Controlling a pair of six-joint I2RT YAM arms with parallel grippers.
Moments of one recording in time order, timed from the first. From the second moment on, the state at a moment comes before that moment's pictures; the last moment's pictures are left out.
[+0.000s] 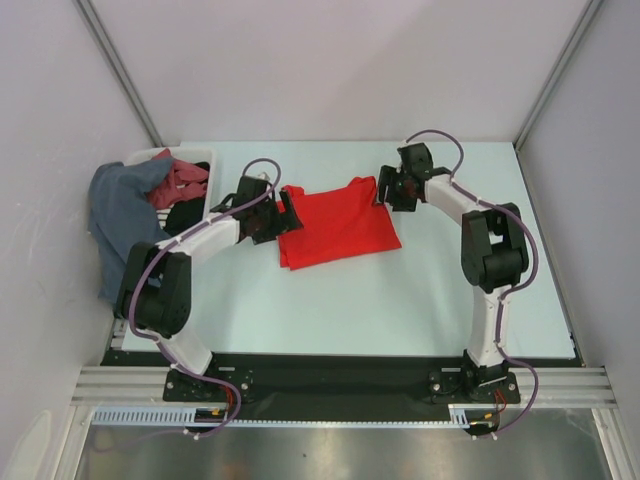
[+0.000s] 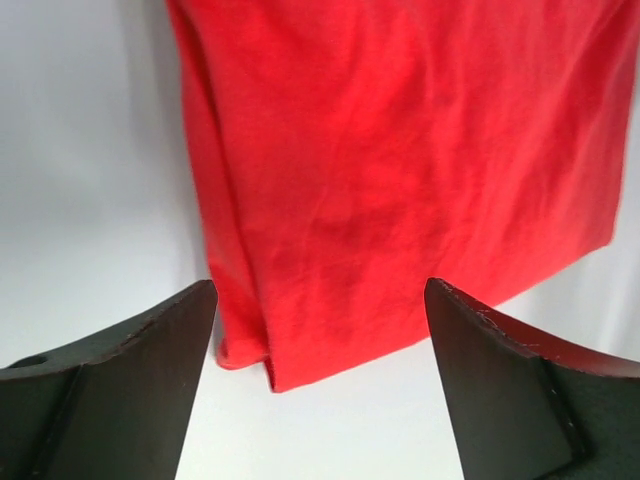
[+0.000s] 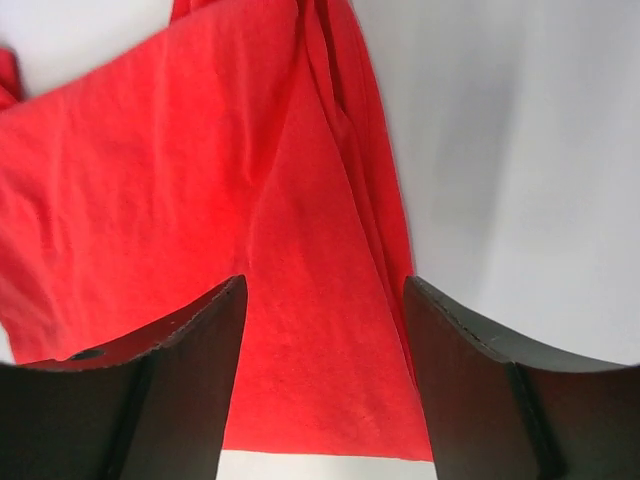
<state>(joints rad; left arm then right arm) -0.32 1.68 1.09 -0.27 0.13 -0.61 0.26 2.07 1.59 -0.41 -0.17 0.42</state>
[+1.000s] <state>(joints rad) -0.32 1.41 1.02 -0.36 0.10 -0.58 0.30 2.22 1.75 -0.58 0.10 0.37</state>
